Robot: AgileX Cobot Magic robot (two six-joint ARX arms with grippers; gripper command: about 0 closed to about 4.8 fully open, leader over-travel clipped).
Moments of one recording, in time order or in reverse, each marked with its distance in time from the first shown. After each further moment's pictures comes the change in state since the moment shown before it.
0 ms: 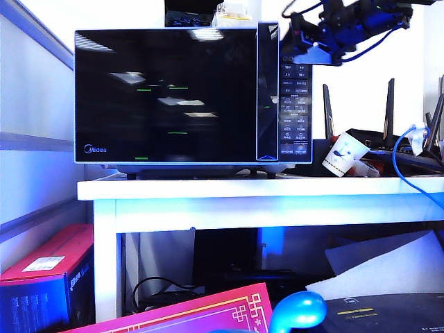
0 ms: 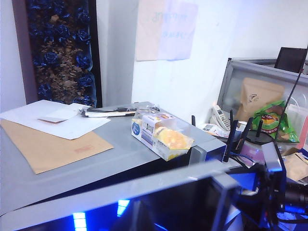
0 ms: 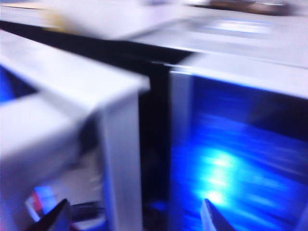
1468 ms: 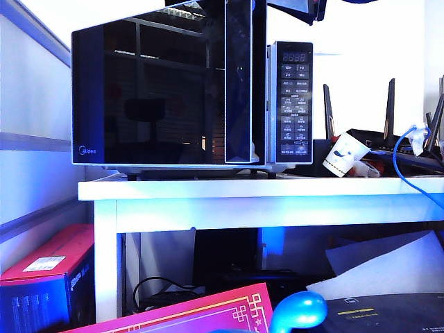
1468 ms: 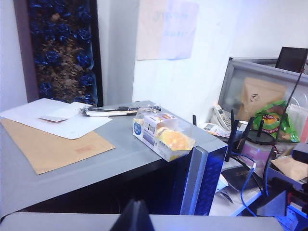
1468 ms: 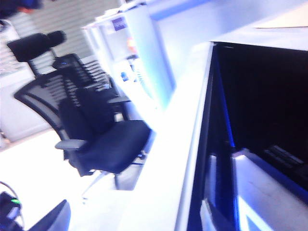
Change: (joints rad) left arm 0.000 0.000 0.000 -0.004 -0.001 0.000; right arm 0.001 -0.127 0.006 -0.084 -0.686 0.287
